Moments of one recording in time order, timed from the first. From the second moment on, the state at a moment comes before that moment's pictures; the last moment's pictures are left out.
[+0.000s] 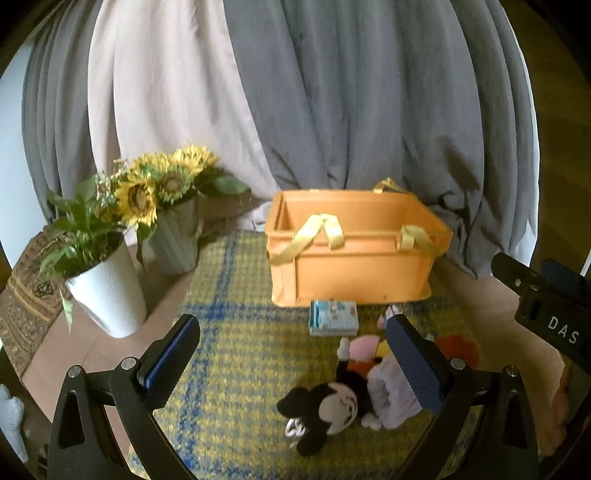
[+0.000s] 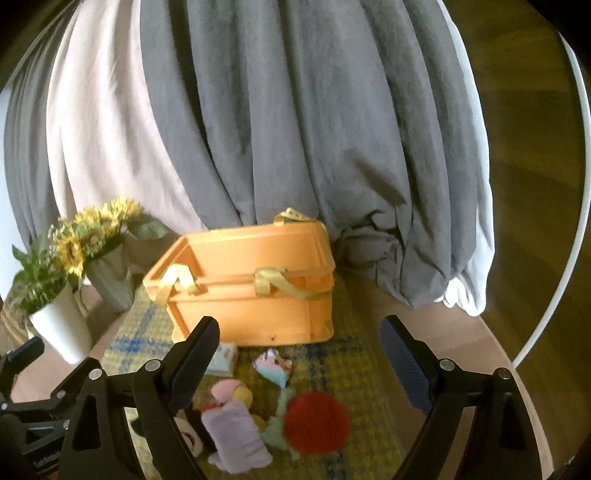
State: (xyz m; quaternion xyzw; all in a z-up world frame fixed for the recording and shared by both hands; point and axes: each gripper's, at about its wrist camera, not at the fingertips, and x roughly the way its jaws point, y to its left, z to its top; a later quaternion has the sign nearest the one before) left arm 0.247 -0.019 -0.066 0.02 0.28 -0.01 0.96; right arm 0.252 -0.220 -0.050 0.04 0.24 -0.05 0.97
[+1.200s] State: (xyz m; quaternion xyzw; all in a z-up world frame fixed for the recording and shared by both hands) left arm 0.262 -0.033 -0.193 0.02 0.41 -0.02 0.91; right arm 0.277 -0.228 -0.172 0.05 0.37 -0.04 0.93
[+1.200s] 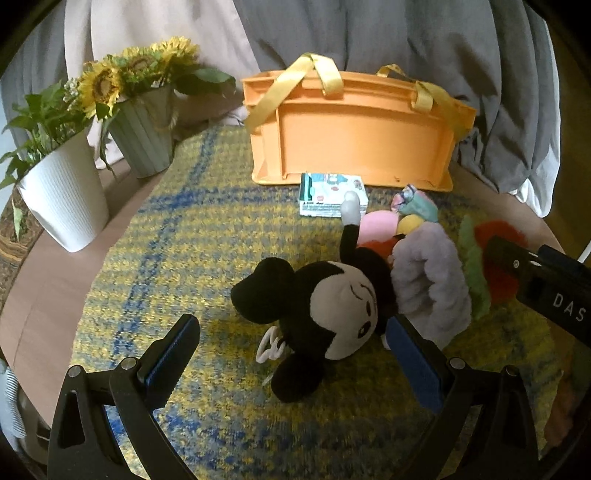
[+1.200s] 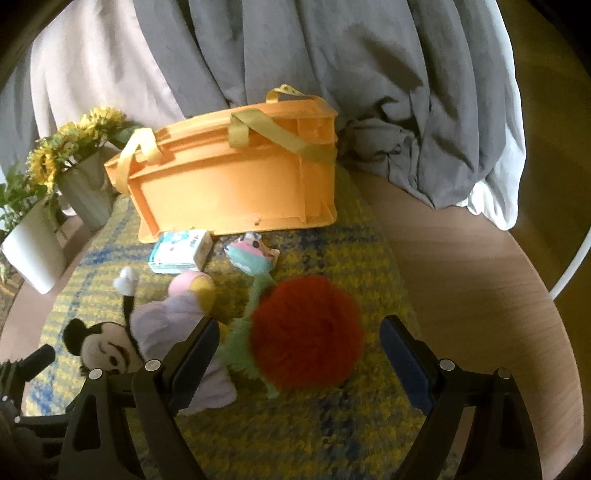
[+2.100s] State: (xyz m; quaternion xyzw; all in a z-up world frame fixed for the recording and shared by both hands) left arm 0.273 -0.040 -0.203 -0.02 0.40 -0.05 0.91; right arm 0.297 -0.239 -0.211 0.08 0.40 -0.02 0.91
